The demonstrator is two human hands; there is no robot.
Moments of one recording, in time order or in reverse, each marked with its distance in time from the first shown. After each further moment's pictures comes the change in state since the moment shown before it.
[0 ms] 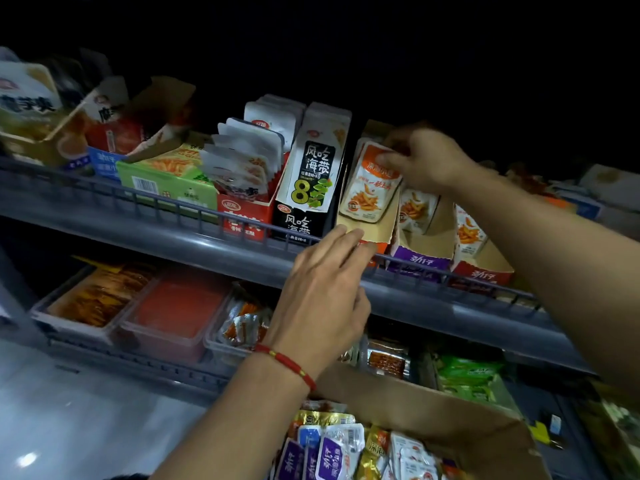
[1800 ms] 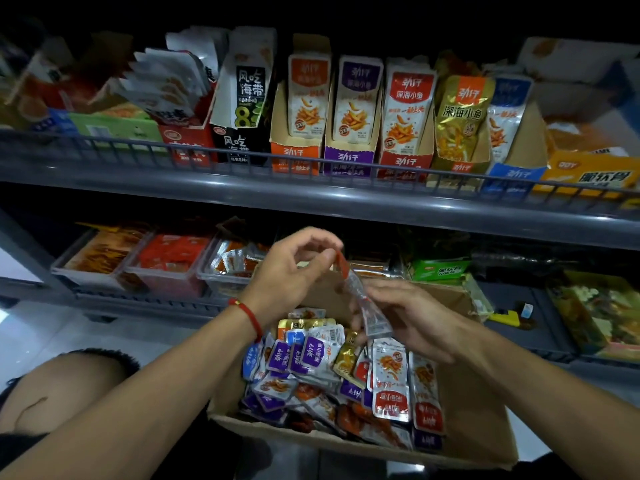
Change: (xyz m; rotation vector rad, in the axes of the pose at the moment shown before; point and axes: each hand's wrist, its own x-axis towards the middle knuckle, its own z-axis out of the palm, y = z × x) left_hand -0.078 0.034 0.049 -0.860 -0.229 -0.352; right_hand -0.310 0.052 0.091 1.558 -0.604 0.524
